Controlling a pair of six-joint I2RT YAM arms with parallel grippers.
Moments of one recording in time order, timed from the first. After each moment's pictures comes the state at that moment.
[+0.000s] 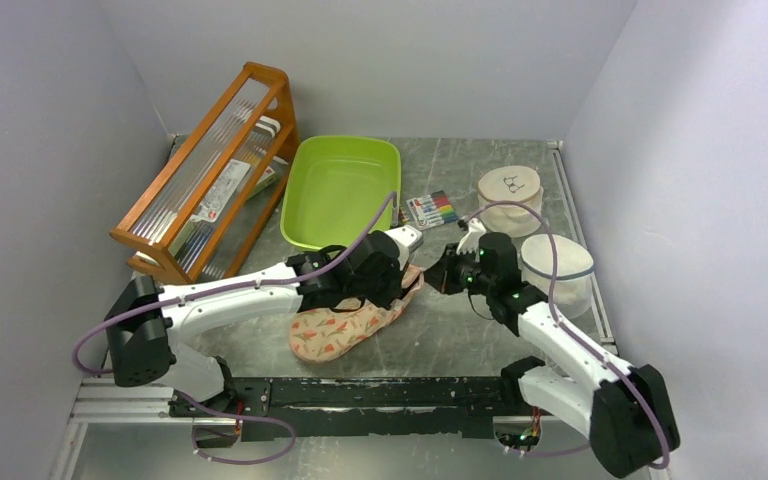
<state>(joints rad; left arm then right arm) -1.14 1.48 1.13 -0.39 -0.11 -0.40 0.46 0.95 0.44 -0.01 -0.32 0.42</state>
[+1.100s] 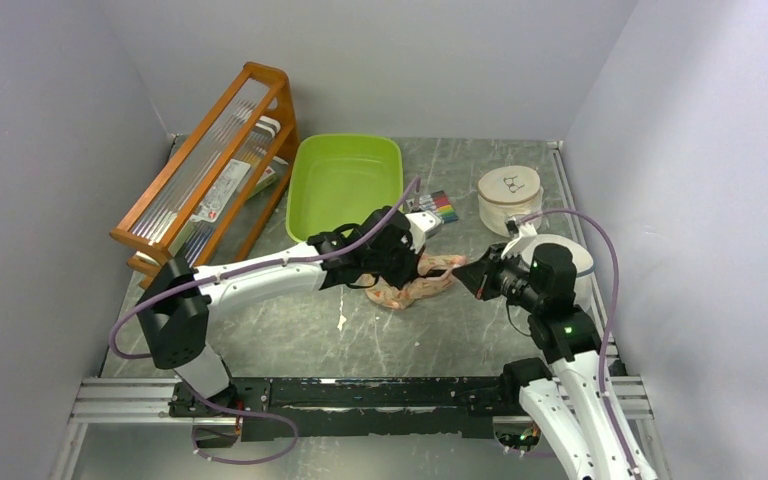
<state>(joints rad) -1.03 1.65 1.27 -0.29 0.04 -0.19 0.20 0.53 0.61 -0.47 -0.44 0.37</state>
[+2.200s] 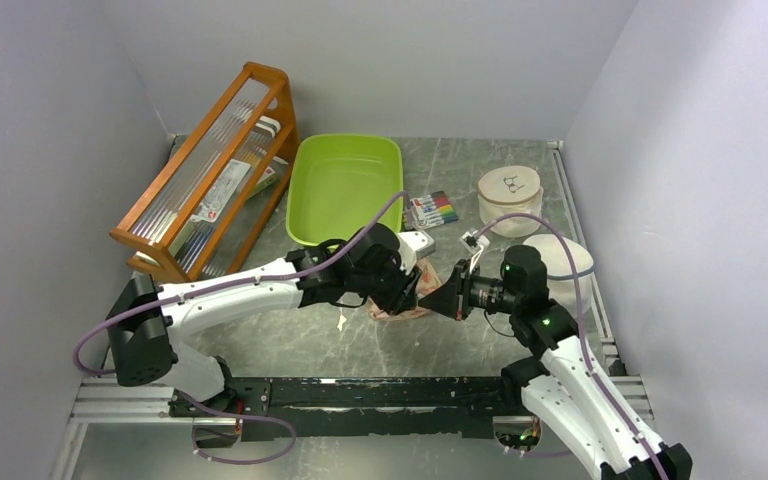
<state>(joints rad) -1.10 1.48 1.17 -0.37 0.14 -0.27 0.38 0.63 0.49 -0.28 -0.79 0.41</state>
